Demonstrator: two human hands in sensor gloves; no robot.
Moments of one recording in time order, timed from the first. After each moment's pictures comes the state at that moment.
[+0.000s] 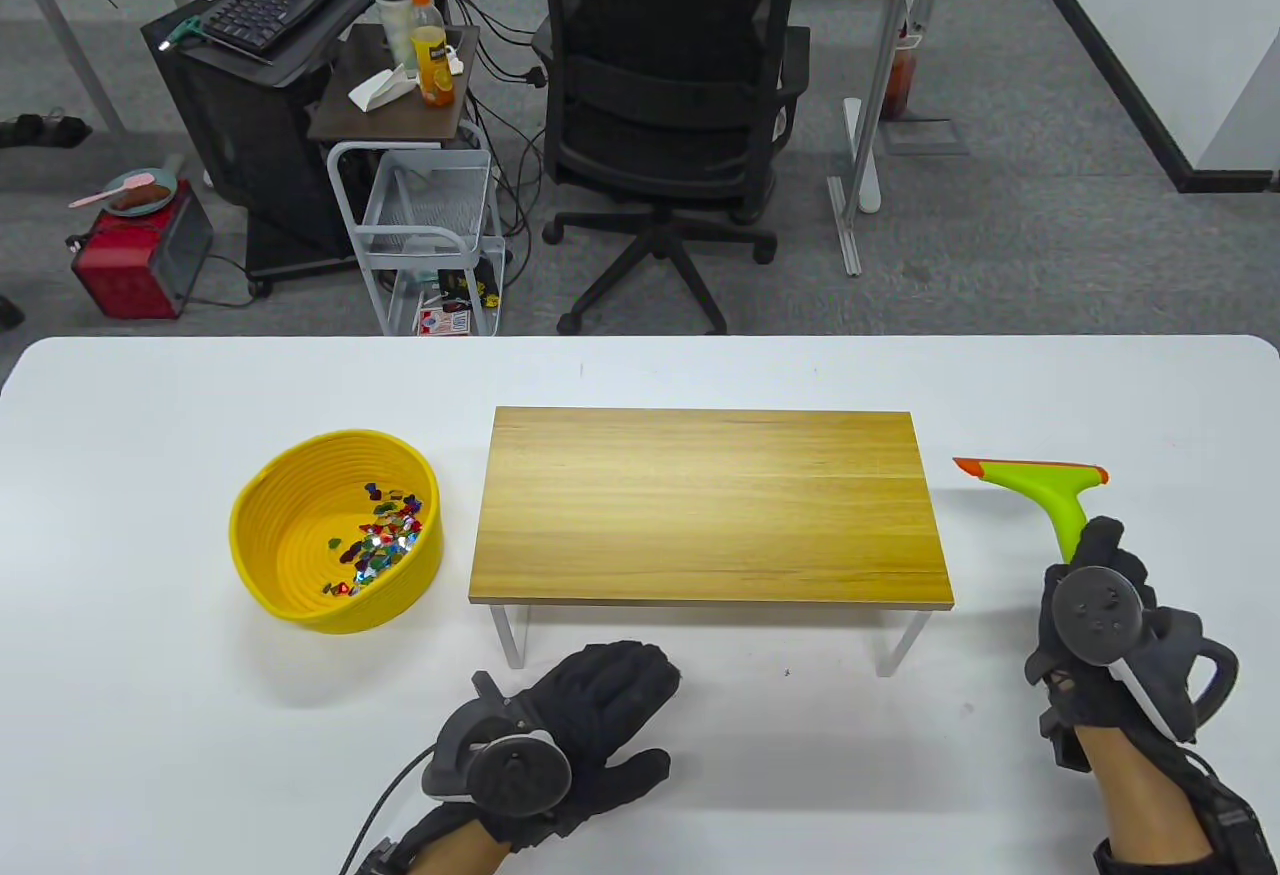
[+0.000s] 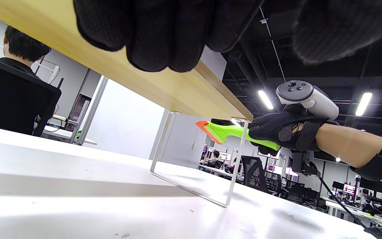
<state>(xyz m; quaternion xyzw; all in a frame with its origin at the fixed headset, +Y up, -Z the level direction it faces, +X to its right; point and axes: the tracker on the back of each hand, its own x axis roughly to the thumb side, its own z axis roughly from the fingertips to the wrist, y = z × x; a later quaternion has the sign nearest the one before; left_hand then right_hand) -0.116 -0.712 -0.244 0.13 -0.43 0.23 0.87 0.341 -0.674 -0.297 -0.15 -0.12 0.98 0.06</state>
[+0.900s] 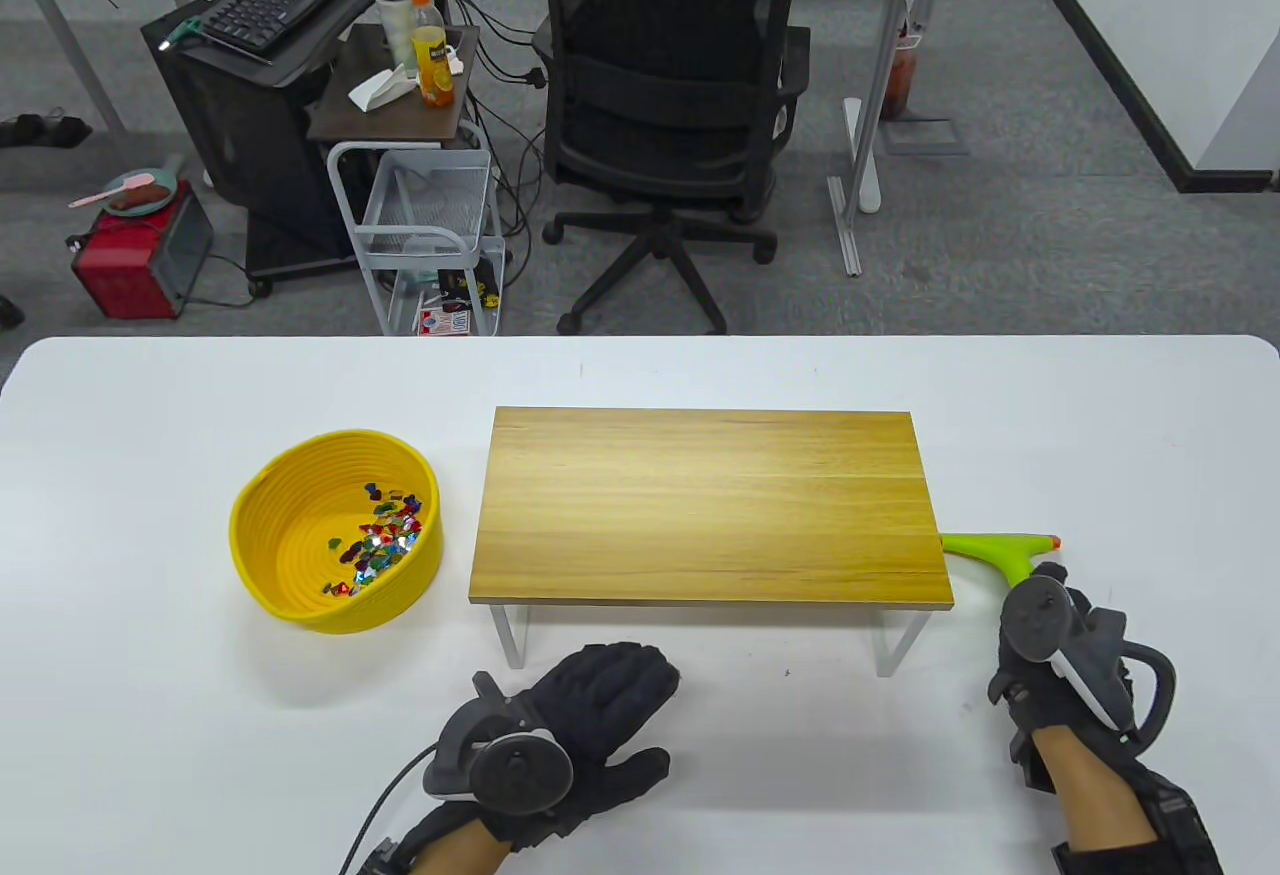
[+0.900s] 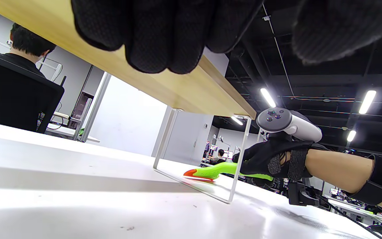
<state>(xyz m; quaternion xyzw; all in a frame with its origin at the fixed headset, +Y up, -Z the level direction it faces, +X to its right) -0.115 -0.714 -0.245 0.13 -0.42 0.22 0.87 0.336 -0.742 -0.317 -0.16 -0.03 0.99 0.03</state>
